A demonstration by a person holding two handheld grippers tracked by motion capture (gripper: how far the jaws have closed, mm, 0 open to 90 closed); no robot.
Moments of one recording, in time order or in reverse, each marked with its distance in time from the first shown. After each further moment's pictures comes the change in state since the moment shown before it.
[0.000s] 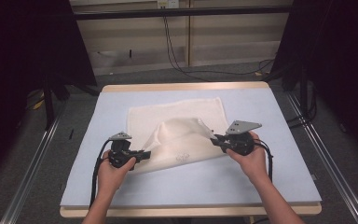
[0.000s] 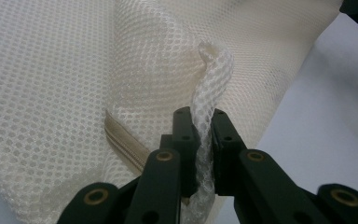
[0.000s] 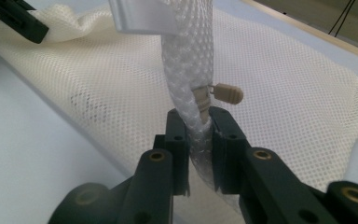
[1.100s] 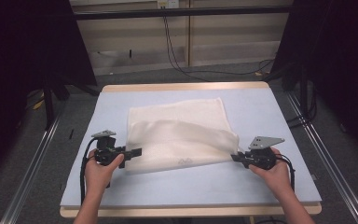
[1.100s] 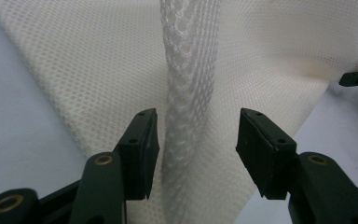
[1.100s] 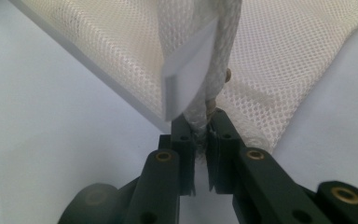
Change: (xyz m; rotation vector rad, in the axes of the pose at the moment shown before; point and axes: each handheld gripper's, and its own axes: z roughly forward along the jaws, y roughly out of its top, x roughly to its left) left arm 0.028 -0.003 -0.029 -0.071 0.018 -0.107; right arm -0.019 -0.070 -0.036 0.078 0.039 0.071
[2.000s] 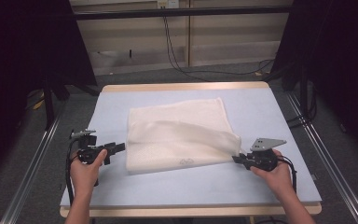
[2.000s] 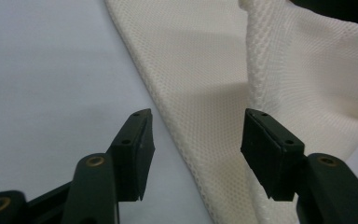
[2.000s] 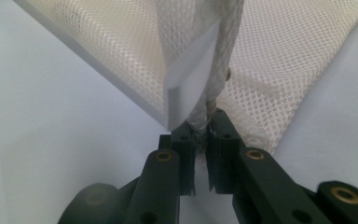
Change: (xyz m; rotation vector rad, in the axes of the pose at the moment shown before) left arm 0.033 -0.003 -0.029 -0.084 0.130 -0.131; right arm 0.000 -0.006 -0.001 0.003 0.003 0.011
